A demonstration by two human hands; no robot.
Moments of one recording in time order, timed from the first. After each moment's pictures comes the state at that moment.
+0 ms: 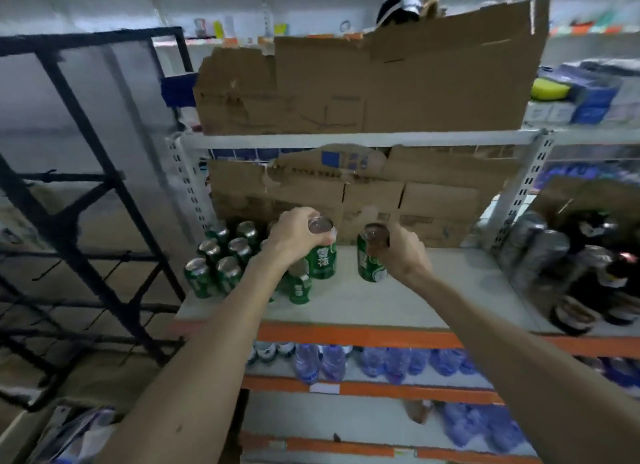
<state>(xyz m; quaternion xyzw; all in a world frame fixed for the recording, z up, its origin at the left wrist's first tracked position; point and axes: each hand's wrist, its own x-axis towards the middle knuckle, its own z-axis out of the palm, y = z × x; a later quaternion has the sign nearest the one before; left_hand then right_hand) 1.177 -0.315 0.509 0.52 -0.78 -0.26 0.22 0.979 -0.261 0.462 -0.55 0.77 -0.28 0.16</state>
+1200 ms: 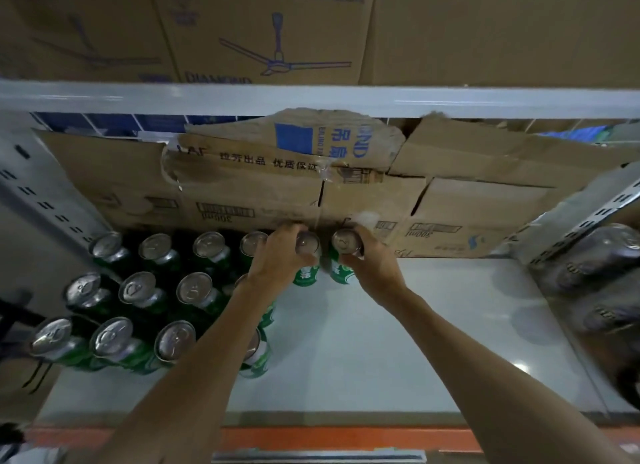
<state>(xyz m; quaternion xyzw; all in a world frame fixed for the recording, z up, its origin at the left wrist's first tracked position) 1.076 -0.548 0.334 0.54 -0.78 -0.28 0.13 0.908 -0.481 0.317 -0.54 0.72 -0.35 0.27</state>
